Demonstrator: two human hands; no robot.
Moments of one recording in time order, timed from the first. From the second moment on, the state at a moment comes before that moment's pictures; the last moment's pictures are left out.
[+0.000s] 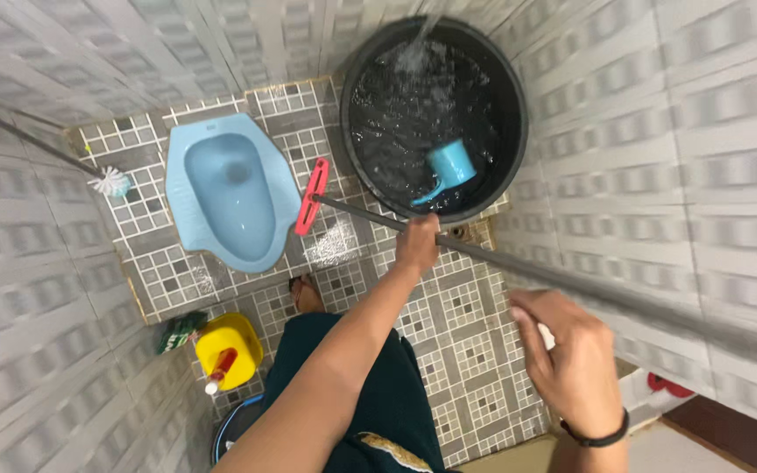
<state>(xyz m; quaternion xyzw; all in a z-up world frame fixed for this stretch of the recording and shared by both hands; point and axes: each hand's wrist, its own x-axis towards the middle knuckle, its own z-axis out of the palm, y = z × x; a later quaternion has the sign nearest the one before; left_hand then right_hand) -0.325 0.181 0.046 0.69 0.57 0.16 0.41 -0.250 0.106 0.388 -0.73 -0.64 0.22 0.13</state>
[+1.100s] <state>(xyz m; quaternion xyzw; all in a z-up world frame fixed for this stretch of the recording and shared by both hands) -0.422 0.417 0.025 0.40 0.76 0.42 0.31 -0.332 0.380 0.229 -0.40 -0.72 0.46 0.34</state>
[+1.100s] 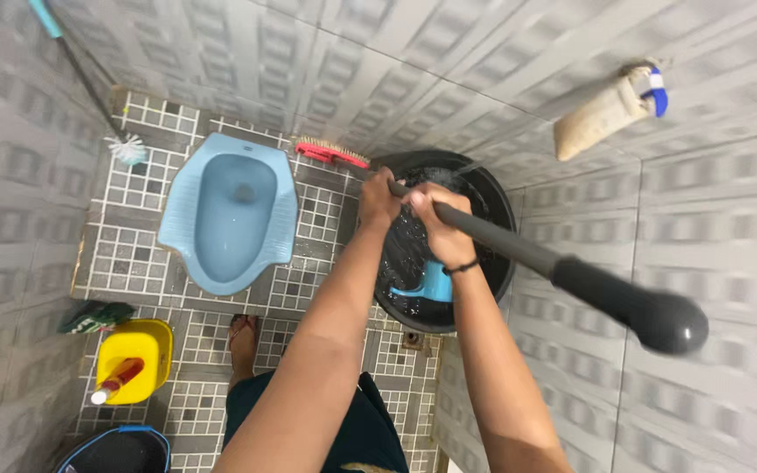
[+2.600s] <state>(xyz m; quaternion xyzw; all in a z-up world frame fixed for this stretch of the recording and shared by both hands) -0.662 0.339 -0.032 0.32 0.67 0.66 0.12 -0.572 0.285 0.233 -0.34 -0.79 0.43 0.28</state>
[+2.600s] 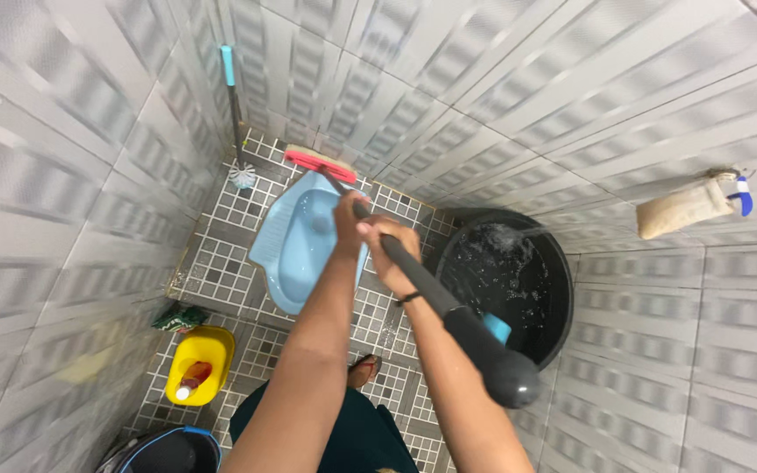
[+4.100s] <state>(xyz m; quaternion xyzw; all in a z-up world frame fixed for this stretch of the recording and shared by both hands) -0.612 0.383 0.082 0.57 0.57 0.59 -0.07 -0.443 0.288 0.373 -0.43 -0.68 0.42 0.43</state>
